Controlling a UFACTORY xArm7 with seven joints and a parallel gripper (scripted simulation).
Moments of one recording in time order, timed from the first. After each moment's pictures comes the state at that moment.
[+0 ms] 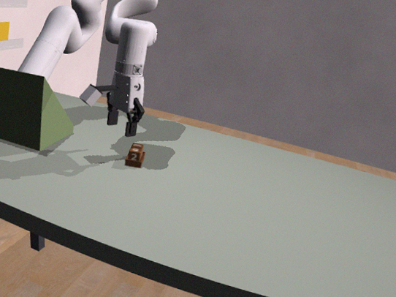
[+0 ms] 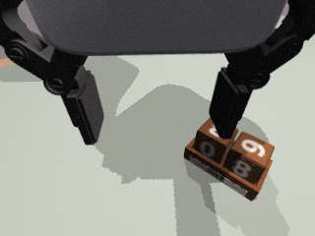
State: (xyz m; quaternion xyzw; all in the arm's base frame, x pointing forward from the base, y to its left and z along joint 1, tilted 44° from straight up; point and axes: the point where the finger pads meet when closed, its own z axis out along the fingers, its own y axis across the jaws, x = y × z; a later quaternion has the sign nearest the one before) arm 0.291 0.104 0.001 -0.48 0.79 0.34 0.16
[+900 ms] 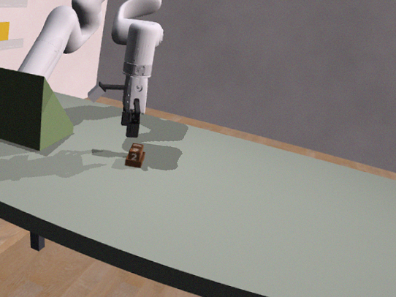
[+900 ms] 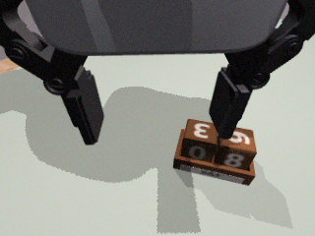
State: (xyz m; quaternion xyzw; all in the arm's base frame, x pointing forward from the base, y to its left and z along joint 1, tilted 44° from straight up) arm 0.311 0.113 0.008 -0.30 0.87 0.37 0.09
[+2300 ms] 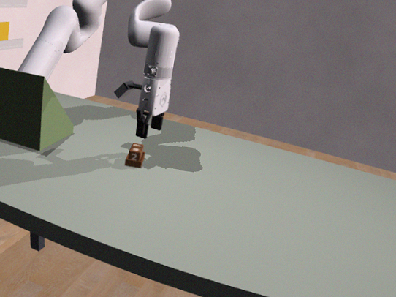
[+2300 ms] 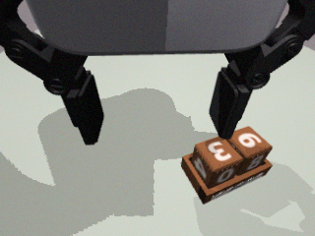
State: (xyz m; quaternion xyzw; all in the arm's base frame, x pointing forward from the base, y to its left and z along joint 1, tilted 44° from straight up) arm 0.358 0.136 0.025 0.00 0.93 0.38 -0.04
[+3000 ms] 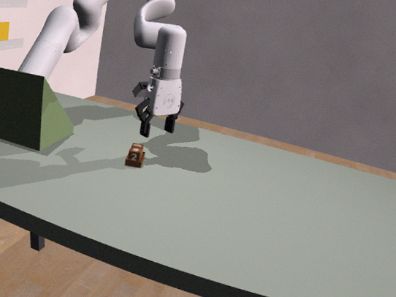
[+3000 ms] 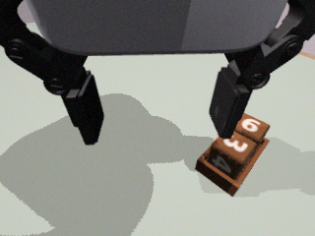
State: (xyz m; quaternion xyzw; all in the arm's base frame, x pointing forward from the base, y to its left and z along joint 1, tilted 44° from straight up) arm 0.378 0.145 0.032 0.19 0.91 0.36 -0.11
